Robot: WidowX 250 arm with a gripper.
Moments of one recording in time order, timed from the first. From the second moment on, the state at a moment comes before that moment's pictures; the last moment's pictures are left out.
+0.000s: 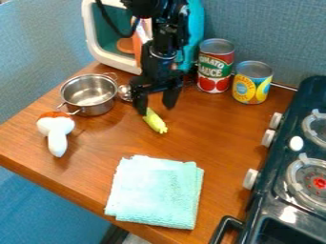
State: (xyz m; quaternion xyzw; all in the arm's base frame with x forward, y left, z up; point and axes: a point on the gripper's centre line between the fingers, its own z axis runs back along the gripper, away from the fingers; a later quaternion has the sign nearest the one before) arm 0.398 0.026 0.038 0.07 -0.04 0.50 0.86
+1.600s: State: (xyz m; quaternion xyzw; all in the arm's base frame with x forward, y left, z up) arm 0.381 0.037 0.022 0.07 -0.02 0.50 0.86
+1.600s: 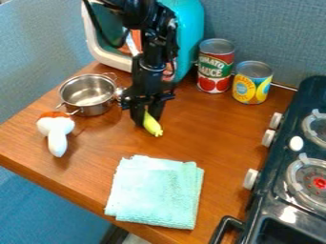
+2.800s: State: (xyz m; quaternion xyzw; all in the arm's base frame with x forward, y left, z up) arm 0.360 -0.044 0.038 0.00 -0.01 0.36 0.93
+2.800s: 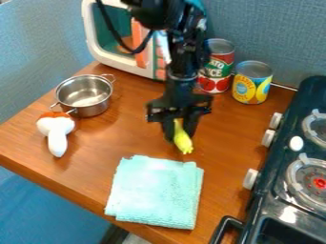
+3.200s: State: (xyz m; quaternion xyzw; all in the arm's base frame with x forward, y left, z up) arm 0.351 -0.082 0.078 0.05 0.02 0.12 0.99
